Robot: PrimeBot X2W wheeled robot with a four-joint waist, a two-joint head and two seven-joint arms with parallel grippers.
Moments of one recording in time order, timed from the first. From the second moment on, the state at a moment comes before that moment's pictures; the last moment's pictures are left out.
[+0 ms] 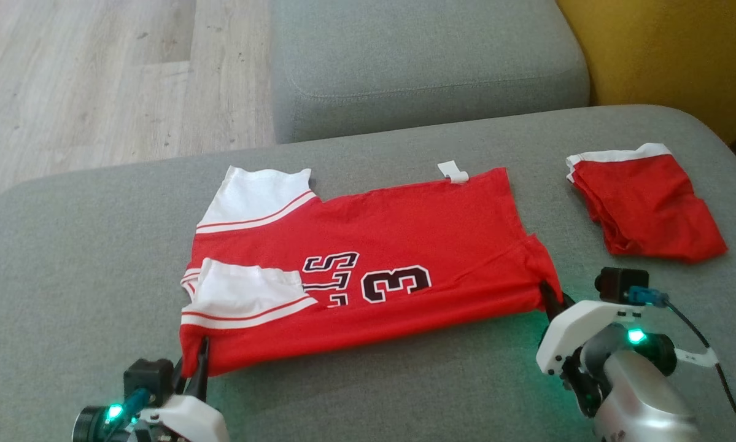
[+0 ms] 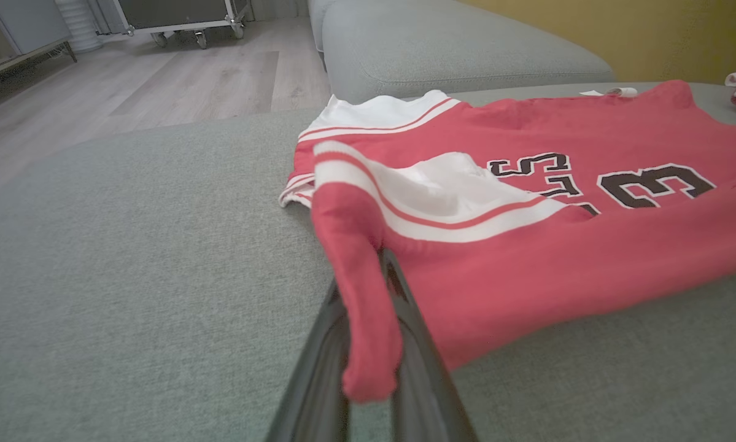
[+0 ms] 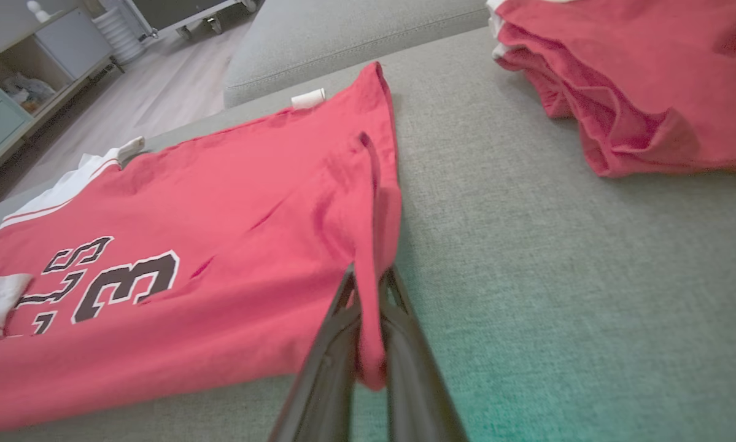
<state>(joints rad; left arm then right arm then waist) -0.13 0.19 -0.27 0.63 -0.28 -0.02 -0.12 -0.43 -0.06 0.14 1.04 0.32 0.13 -0.06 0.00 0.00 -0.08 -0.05</state>
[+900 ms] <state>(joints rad) -0.16 0.07 -0.08 0.20 -0.25 -0.06 -0.26 -0.24 -0.06 0.07 0.34 0.25 0.13 -0.25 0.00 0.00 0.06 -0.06</state>
